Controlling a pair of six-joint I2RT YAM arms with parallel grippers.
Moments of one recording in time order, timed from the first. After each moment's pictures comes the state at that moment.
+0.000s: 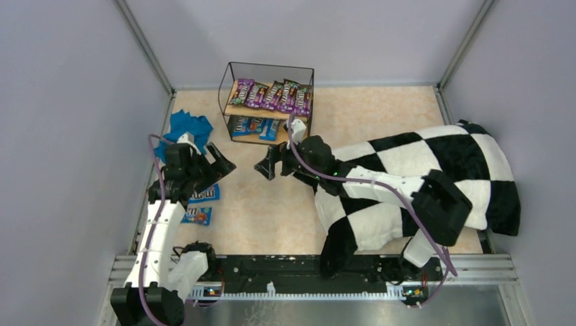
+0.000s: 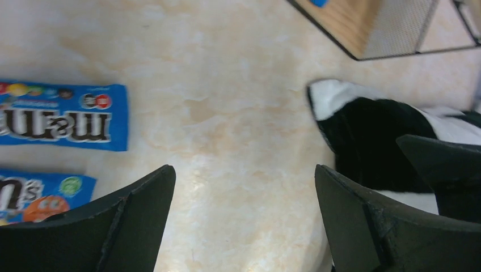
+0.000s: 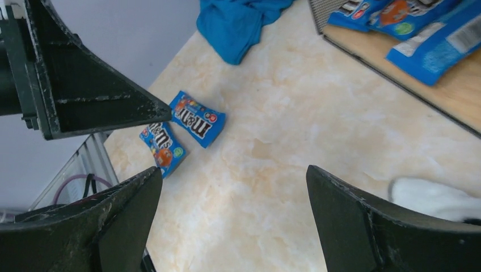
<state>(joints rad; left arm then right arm) 0.03 0.89 0.80 -0.60 0.30 -0.56 0.93 1.57 1.03 0.30 -0.04 0.48</state>
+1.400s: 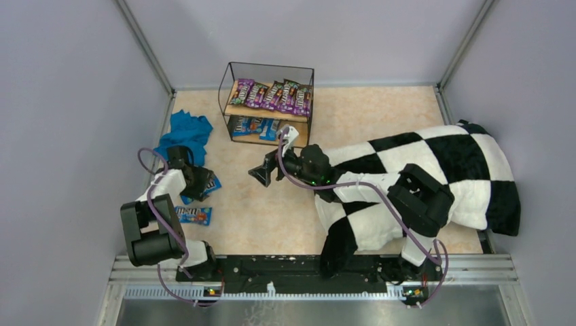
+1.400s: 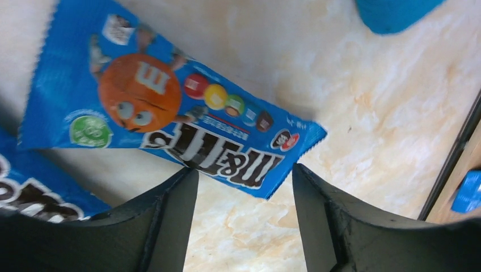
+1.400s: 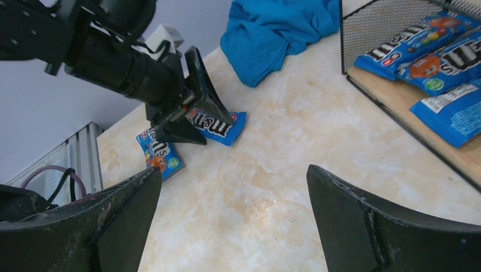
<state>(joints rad) 0.26 1.40 0.72 -0.46 0.02 -1.02 0.94 1.78 0.98 0.73 -0.17 0.36</state>
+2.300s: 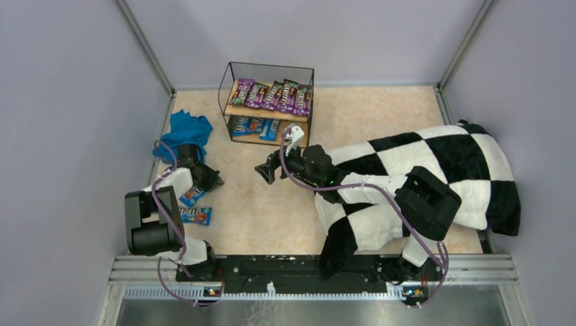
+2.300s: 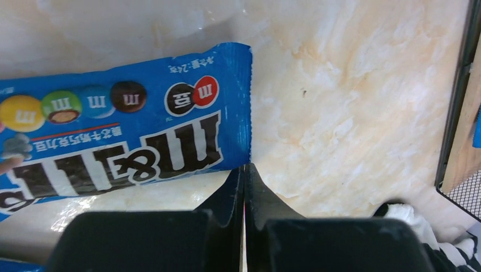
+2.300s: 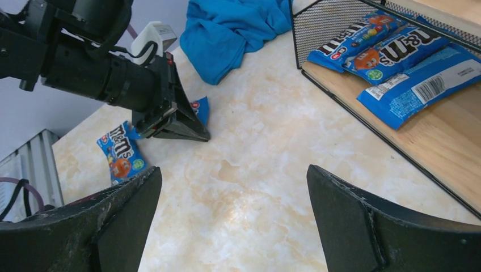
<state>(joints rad) 0.16 1.48 0.70 -0.30 0.14 -0.86 0.94 1.71 0.94 0.67 -0.04 0.30</state>
